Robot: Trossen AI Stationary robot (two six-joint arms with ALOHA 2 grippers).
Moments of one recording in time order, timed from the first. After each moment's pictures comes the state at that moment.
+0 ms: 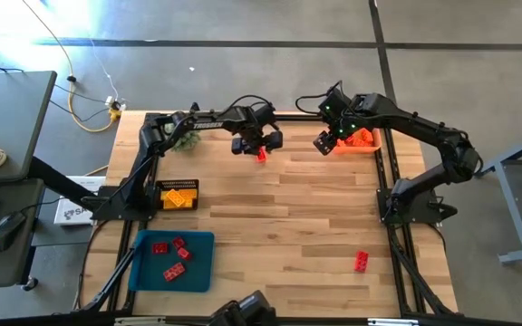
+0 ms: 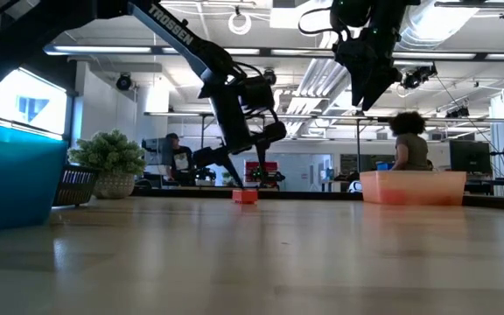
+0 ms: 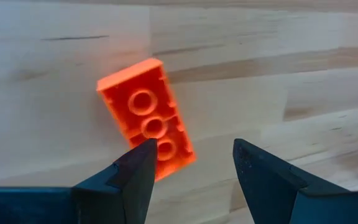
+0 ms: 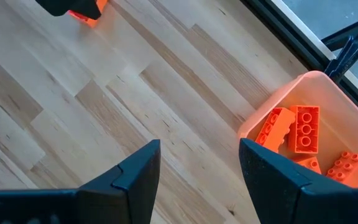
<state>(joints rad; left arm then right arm) 0.60 2.17 1.65 -0.72 0.20 -1.09 -0.55 1.43 1.36 -1.13 0.06 0.21</state>
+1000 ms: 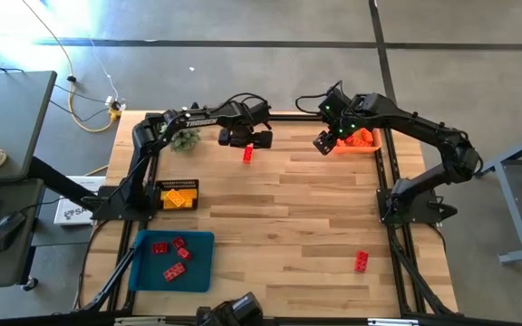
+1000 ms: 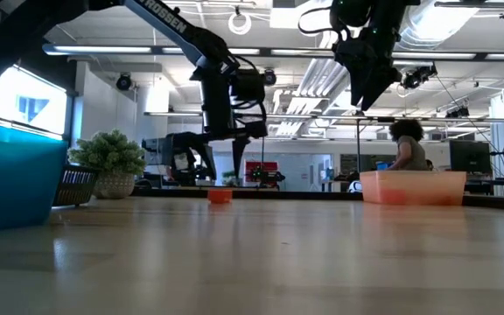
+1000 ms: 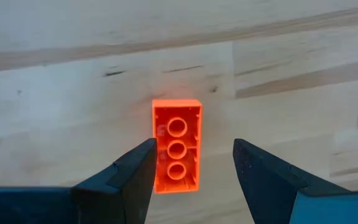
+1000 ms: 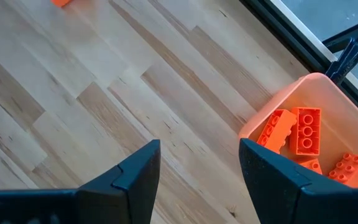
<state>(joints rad) 0.62 2.10 1.65 -0.93 -0.01 -0.93 -0.55 1.43 1.36 -1.12 0.06 0.21</state>
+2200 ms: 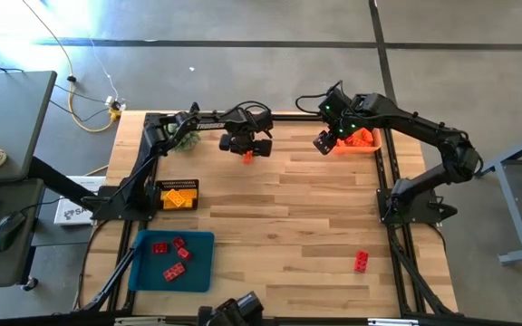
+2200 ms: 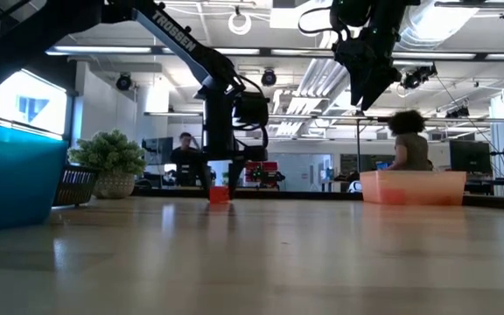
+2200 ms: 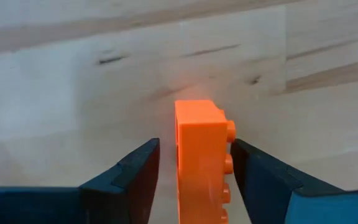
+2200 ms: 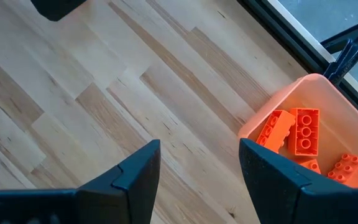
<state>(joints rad) 0.61 2.20 1.65 -0.94 0.00 -0.90 -0.55 1.43 1.36 -1.12 0.06 0.21</state>
